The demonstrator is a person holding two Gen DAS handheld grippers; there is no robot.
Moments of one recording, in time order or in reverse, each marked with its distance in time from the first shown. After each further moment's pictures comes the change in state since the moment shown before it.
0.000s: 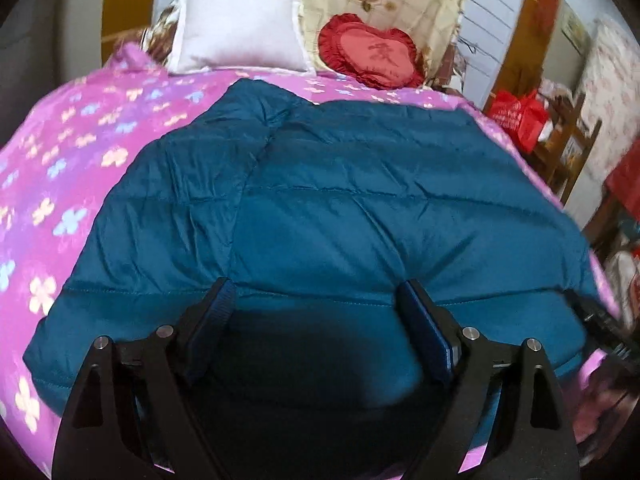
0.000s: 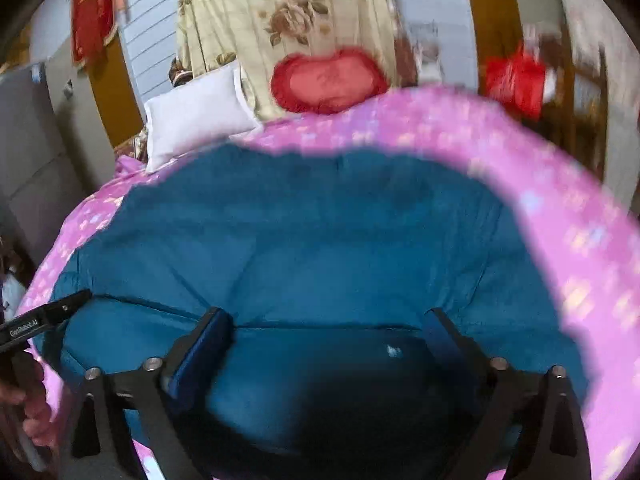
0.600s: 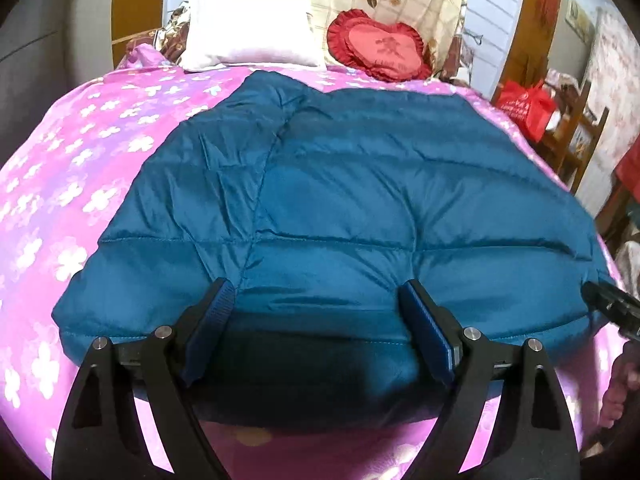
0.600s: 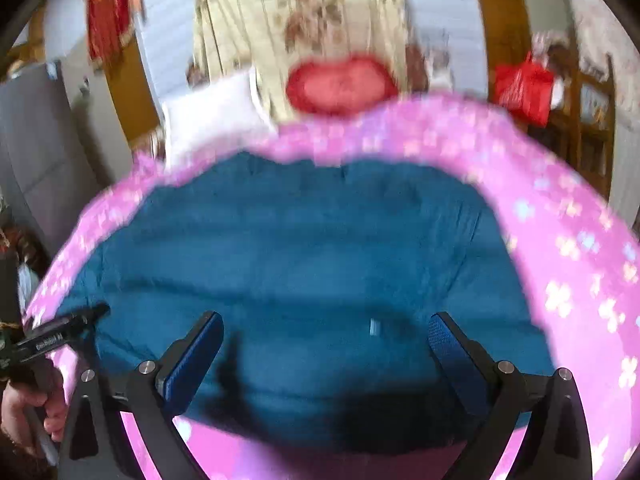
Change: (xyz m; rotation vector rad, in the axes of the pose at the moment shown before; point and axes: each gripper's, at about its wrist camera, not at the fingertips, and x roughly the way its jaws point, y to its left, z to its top) left arm -0.025 0.002 -0.023 -0.003 0.021 0.058; right arm -0.020 -0.004 -0.004 -0.019 0.105 -0.024
